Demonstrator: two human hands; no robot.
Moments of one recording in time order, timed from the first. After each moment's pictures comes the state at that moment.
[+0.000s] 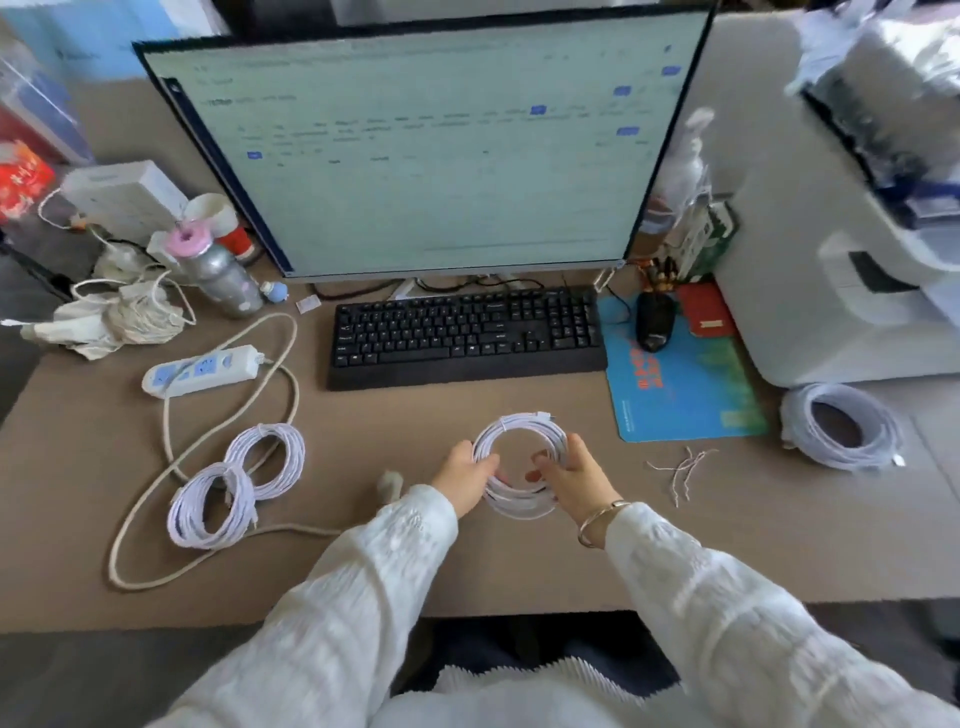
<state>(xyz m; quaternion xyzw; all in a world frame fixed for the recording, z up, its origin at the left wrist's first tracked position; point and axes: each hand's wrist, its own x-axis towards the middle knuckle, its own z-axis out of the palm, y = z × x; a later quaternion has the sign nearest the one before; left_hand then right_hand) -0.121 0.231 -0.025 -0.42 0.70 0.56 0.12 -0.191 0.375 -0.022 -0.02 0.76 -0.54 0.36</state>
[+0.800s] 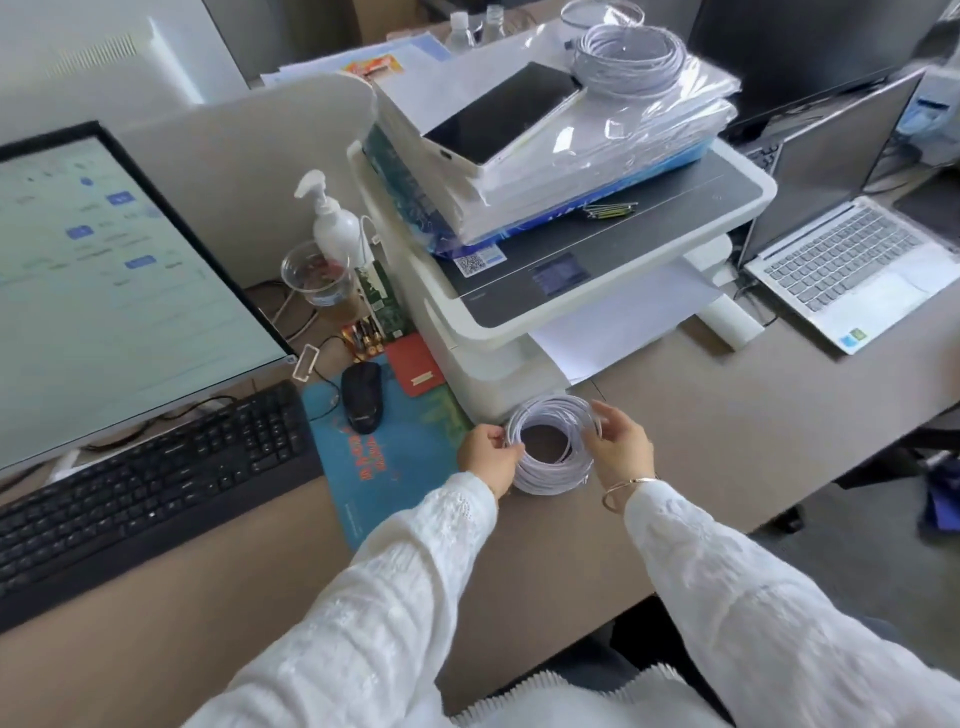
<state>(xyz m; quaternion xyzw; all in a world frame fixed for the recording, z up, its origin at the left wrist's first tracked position) -0.410 0.535 -0.038 -0.31 0.76 0.55 0.15 -0.426 0.694 -0.022 0.18 0.85 -0.48 0.10</state>
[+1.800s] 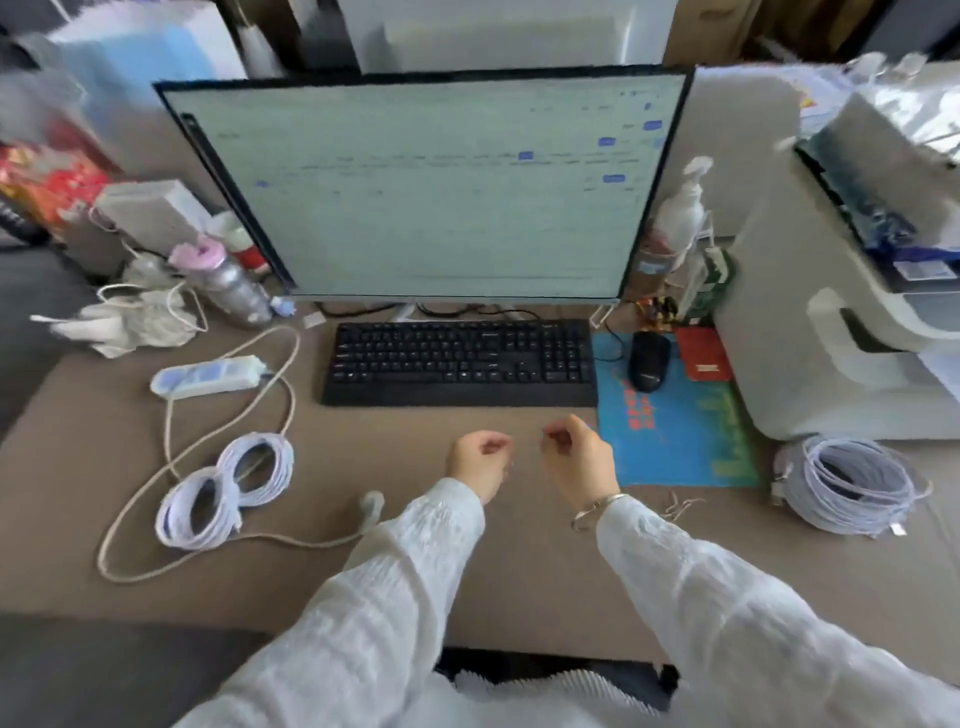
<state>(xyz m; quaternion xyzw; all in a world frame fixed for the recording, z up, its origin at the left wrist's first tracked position) -0.185 0.263 -0.024 -0.44 0.65 0.61 -0.04 -0.257 0.378 0.004 -0.14 0.87 -0.42 0.21</state>
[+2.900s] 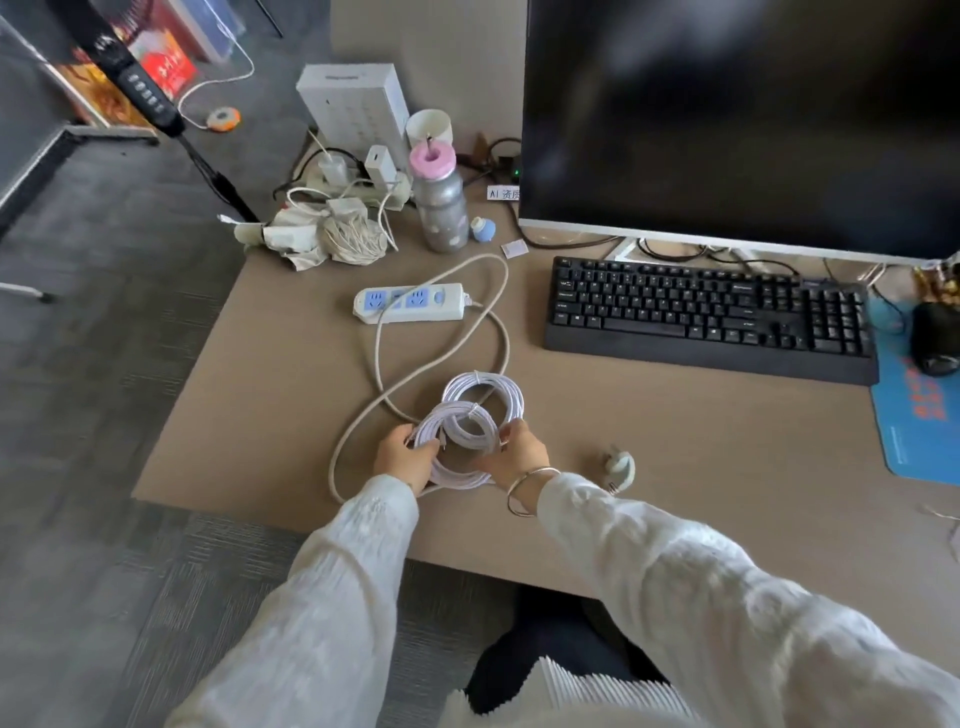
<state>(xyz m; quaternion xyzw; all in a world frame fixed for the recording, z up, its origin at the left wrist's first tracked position) 0.094 -0.034 -0.058 -0.61 0.62 0.49 -0.03 -0.014 0.073 -0.048 -0.12 0.82 -0.32 0.46</state>
